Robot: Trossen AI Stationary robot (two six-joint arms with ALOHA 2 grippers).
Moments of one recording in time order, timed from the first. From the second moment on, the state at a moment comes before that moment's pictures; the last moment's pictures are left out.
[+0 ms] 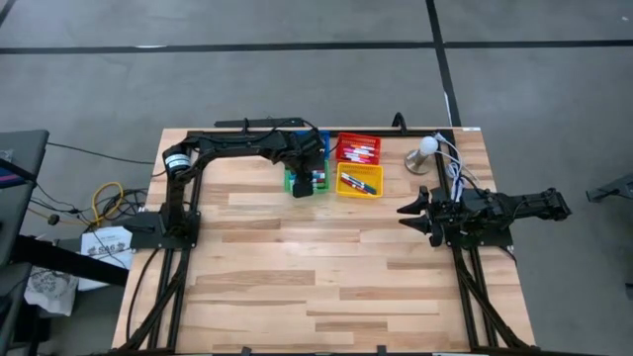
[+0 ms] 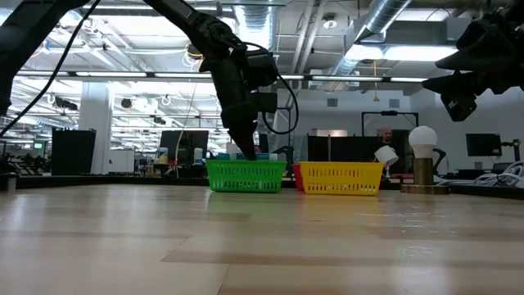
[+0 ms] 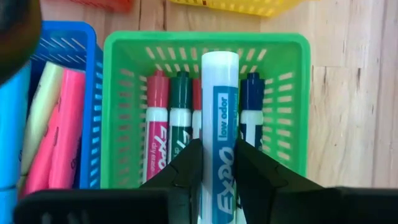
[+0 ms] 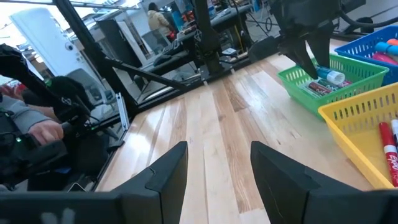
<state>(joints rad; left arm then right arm) 0.37 1.99 1.49 -0.70 0.04 0.38 0.14 0.00 0.09 -0.20 0.08 0.39</state>
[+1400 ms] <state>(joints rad) 0.20 1.42 1.49 -0.69 -0.01 -0.17 0.14 0.00 0.09 -0.20 0.08 0.39</state>
